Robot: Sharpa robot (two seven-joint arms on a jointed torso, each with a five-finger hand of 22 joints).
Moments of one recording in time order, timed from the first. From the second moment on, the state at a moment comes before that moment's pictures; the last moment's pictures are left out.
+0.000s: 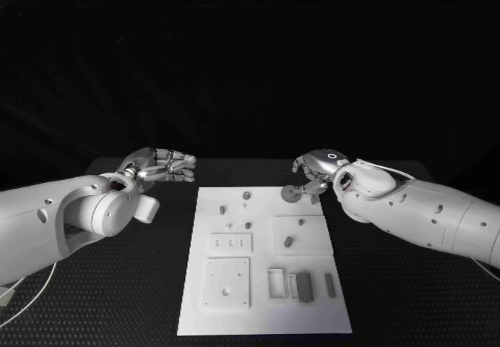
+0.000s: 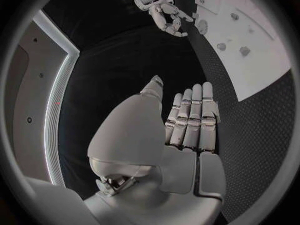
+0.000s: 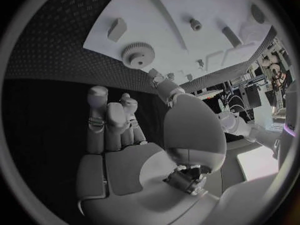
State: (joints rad) left arm 1.46 -0.87 -0.24 1.44 -0.09 -0.30 0.21; left_hand 1.50 -0.10 0.10 0.29 0.07 0.74 0.20 0.30 0.43 1.01 0.17 0.07 0.09 0.90 0.14 0.31 0.61 0.04 0.92 0.04 0.13 0.58; right arm 1.23 -0.70 0.00 1.18 -1.72 -0.32 -0.14; right_hand 1.07 -0.28 0.57 -0.18 0.05 0.79 0.15 0.28 0.52 1.06 0.04 1.16 1.08 1.28 -0.08 1.44 0.82 0.19 1.26 -0.05 0.86 1.31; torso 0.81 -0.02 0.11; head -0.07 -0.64
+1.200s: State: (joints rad) left arm 1.46 -0.87 -0.24 1.44 -0.09 -0.30 0.21; left_hand 1.50 -0.10 0.10 0.29 0.07 0.74 0.20 0.30 0.43 1.01 0.17 0.07 0.09 0.90 0.14 0.31 0.62 0.05 0.92 0.04 0.13 0.58; right arm 1.21 -0.65 0.00 1.08 -1.65 -0.21 -0.09; right_hand 1.06 -0.15 0.58 -0.24 0.05 0.84 0.10 0.29 0.54 1.06 0.02 1.21 1.11 1.28 -0.09 1.47 0.83 0.19 1.24 -0.06 0.92 1.31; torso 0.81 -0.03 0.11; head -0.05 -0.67
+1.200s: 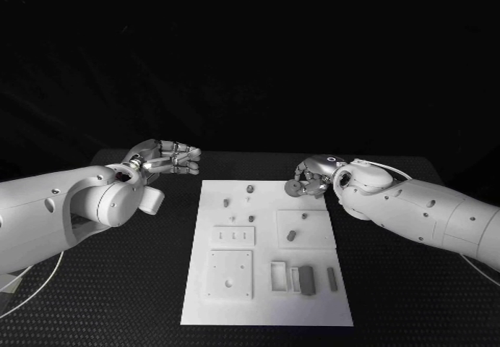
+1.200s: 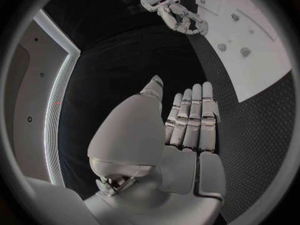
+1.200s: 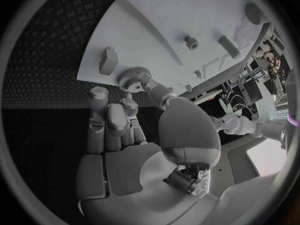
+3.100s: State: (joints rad) left arm 1.46 -0.88 -0.23 1.46 -0.09 -0.30 0.21; left_hand 1.50 -0.10 0.10 0.29 0.07 0.74 0.20 0.30 0.43 1.01 0.17 0.07 0.09 0.90 0.14 0.31 0.62 0.04 0.92 0.04 0.13 0.58; right arm 1.21 -0.61 0.00 1.06 -1.63 -0.20 -0.10; right_hand 0.97 -0.13 0.58 -0.20 0.05 0.86 0.11 0.29 0.54 1.06 0.03 1.22 1.10 1.28 -0.08 1.48 0.84 0.19 1.23 -0.06 0.94 1.31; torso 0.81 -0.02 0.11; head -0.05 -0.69
